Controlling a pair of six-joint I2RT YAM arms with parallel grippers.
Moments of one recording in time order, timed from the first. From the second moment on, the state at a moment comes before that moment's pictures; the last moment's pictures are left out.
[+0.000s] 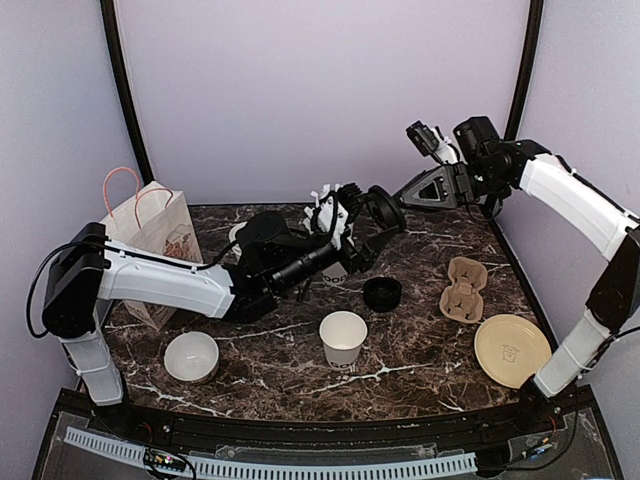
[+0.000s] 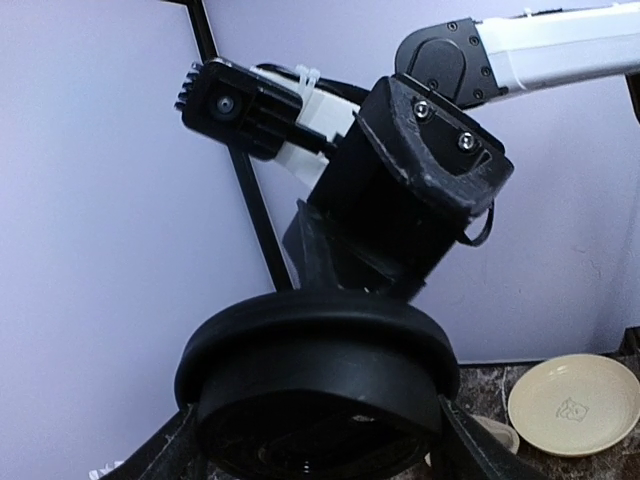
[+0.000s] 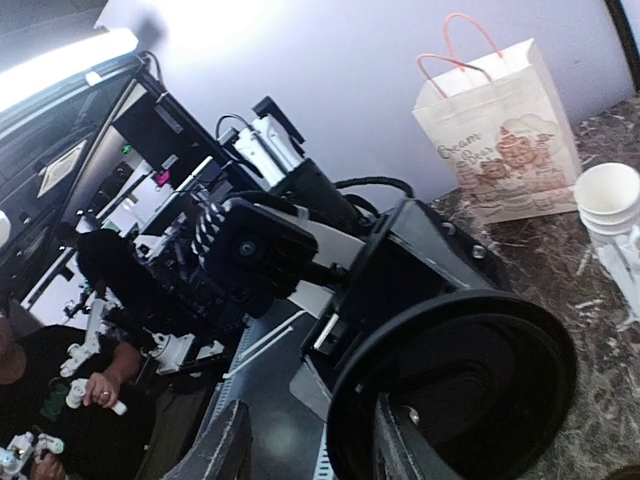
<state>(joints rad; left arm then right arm) -1.08 1.81 1.16 0.94 -0.04 0.31 0.41 1.59 1.61 -0.91 -1.48 -0.20</state>
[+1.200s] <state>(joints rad) -1.08 1.95 1.89 -1.11 0.13 0.14 0.23 1.36 0.95 -0.49 -0.79 -0.30</state>
